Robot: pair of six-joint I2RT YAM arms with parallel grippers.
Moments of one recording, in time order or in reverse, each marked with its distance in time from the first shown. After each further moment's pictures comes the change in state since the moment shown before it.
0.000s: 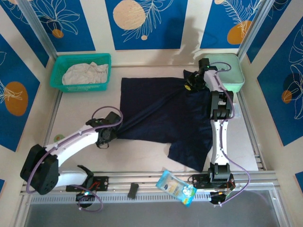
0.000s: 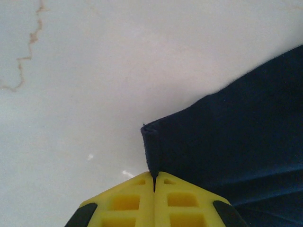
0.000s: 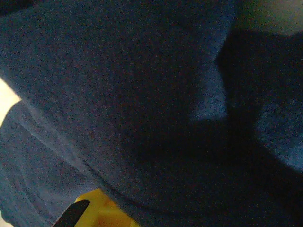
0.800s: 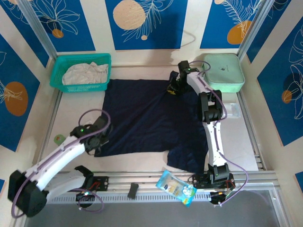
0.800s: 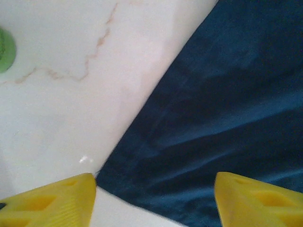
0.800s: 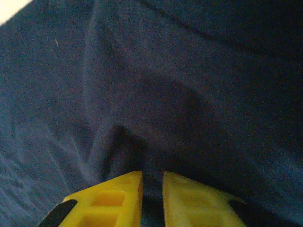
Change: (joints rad) left arm 0.011 -0.215 0.032 -0.185 -0.051 -0.057; right arm 0.183 -0.087 -0.113 0.016 0.000 -0.134
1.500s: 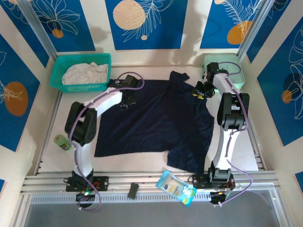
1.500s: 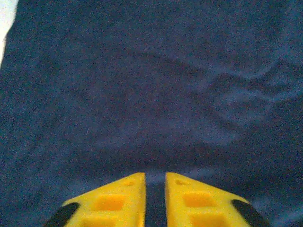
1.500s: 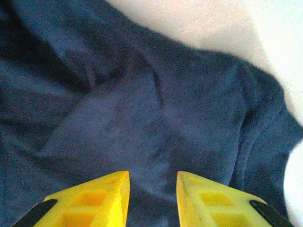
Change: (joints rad) left arm 0.102 0.969 0.797 0.329 0.088 0.417; right arm -0.222 -0.341 -0.426 0.002 0.146 -0.267
